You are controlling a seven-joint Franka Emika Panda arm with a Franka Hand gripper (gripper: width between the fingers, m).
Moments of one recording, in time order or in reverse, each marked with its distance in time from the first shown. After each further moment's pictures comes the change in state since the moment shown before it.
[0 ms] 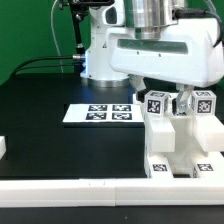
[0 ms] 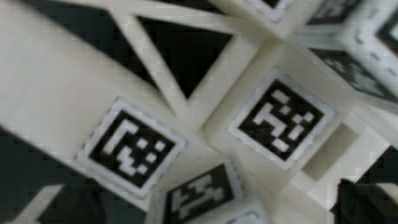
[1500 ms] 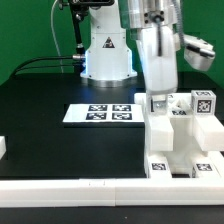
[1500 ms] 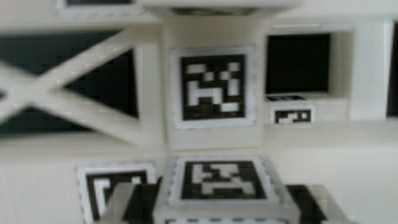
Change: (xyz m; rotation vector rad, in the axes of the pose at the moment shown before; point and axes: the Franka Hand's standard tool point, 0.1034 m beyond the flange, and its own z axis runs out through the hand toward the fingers) arm 0.002 -0.001 0.001 0.024 -0.038 0.963
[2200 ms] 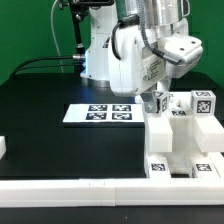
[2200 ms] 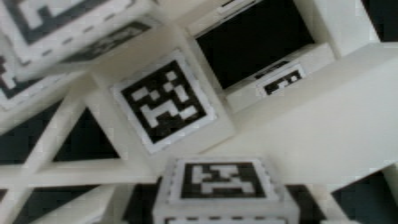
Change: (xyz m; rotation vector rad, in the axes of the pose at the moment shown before) arm 0.000 -0.001 0.001 0.011 -0.007 0.351
